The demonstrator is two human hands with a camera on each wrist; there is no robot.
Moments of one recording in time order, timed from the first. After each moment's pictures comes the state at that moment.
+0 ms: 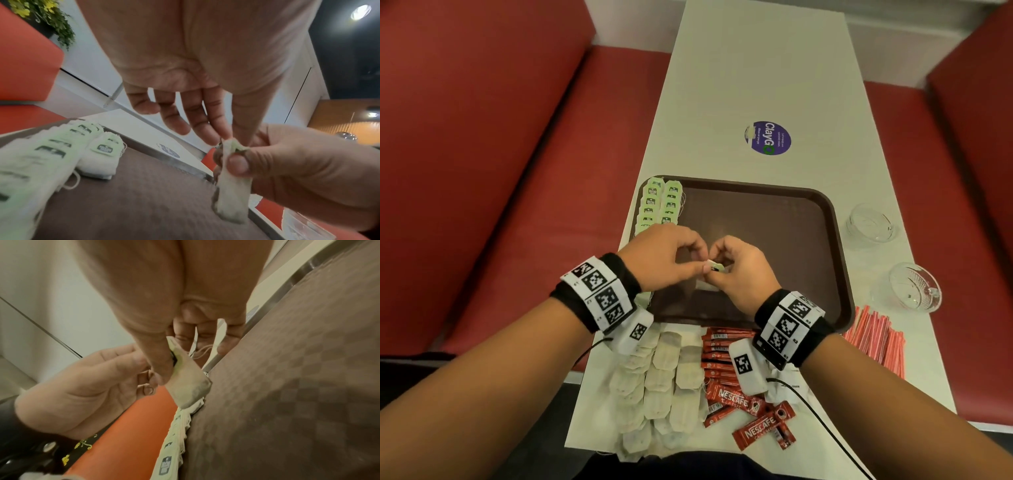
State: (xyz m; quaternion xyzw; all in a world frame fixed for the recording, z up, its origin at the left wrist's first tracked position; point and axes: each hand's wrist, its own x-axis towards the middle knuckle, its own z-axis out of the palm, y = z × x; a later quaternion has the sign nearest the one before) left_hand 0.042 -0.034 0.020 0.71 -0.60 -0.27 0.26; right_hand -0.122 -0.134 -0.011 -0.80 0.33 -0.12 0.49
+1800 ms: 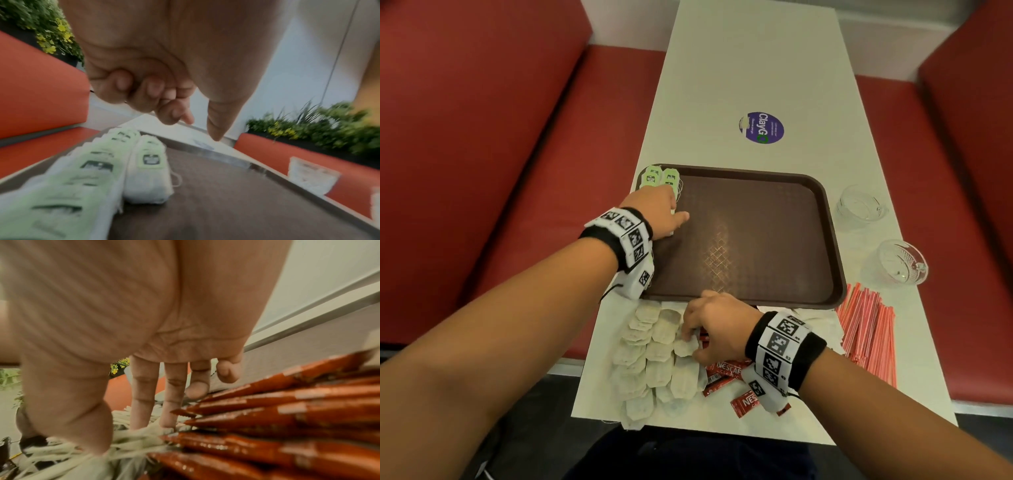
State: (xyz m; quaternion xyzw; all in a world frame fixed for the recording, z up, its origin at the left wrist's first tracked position) left_hand 0.070 -0.071 0.002 0.86 -0.48 -0.19 0.05; right_hand -0.162 -0.072 -0.018 -0.94 0.05 0.21 0.25
